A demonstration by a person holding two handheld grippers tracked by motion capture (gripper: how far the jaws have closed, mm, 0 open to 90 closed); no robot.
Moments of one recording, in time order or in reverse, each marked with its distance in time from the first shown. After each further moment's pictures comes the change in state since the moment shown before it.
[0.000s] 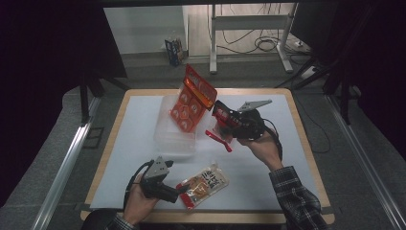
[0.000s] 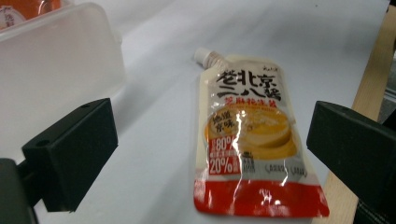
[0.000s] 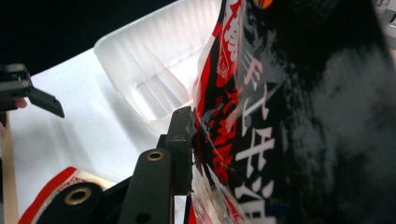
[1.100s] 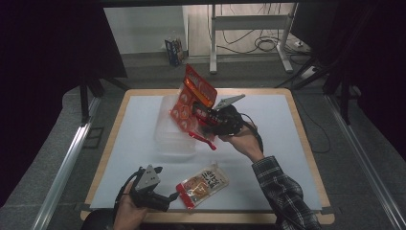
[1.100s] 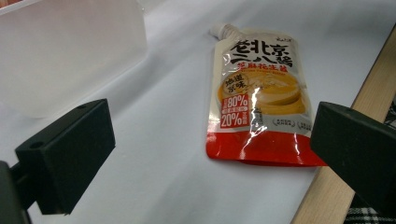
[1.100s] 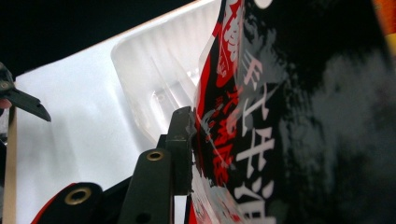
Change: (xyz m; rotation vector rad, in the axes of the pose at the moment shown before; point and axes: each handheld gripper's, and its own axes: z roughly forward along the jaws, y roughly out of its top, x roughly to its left) left arm -0.007 -0.020 -0.021 0.021 0.083 -0.001; right arm 0.017 0.027 0.054 0.073 0.079 -0.088
